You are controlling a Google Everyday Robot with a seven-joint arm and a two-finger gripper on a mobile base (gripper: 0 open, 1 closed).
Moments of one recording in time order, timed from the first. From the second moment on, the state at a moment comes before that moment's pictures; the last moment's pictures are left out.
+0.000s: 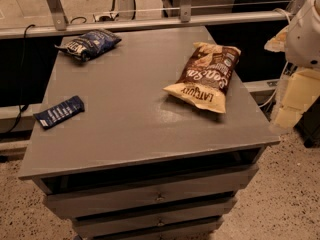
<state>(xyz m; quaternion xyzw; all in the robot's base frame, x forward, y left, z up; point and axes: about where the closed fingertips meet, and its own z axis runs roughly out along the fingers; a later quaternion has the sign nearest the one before) 0.438 -0.217 0.977 -0.60 0.78 -0.04 0.16</state>
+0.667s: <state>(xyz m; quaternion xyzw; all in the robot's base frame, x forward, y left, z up) 0.463 -0.217 0.964 -0.61 0.78 -0.04 0.17</state>
